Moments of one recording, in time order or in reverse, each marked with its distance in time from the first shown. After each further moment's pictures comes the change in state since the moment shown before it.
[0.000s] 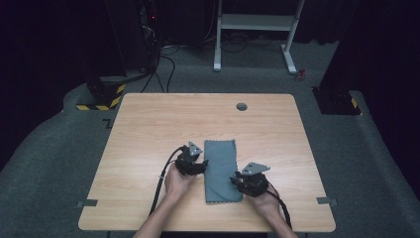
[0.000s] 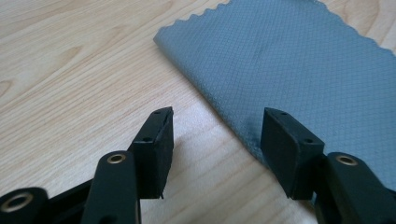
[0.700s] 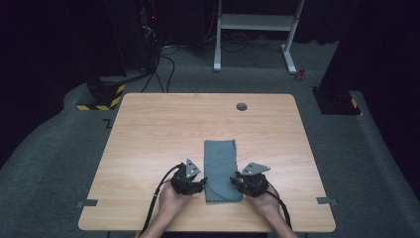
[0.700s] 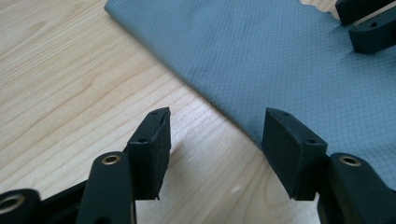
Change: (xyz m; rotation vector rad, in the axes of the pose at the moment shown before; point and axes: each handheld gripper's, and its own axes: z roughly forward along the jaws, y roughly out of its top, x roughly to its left) left arm -0.032 -0.037 -0.038 -0.014 -0.032 0.093; right arm 0.001 -0.001 0.000 -0.006 -0.002 0.004
